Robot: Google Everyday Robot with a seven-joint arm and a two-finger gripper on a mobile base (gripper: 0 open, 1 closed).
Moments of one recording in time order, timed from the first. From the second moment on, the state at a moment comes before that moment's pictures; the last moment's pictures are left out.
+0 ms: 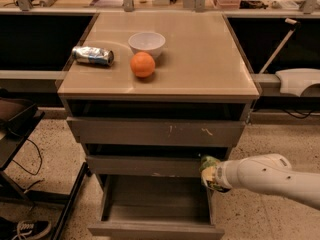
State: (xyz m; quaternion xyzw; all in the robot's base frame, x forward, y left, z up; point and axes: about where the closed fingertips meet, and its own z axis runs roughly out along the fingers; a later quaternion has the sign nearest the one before) arm 0.503 -0.198 0.512 0.03 0.96 0.15 0.21
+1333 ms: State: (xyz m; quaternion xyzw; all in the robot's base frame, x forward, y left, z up) arm 0.520 -0.189 0.364 0.19 0.92 0.26 0.23
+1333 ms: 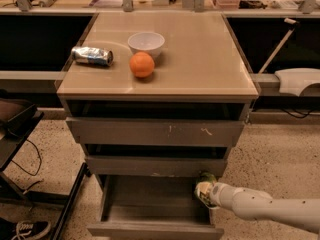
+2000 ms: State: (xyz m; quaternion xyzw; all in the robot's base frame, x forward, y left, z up) arm 0.546 -0.172 0.318 0.27 0.87 0.35 0.22
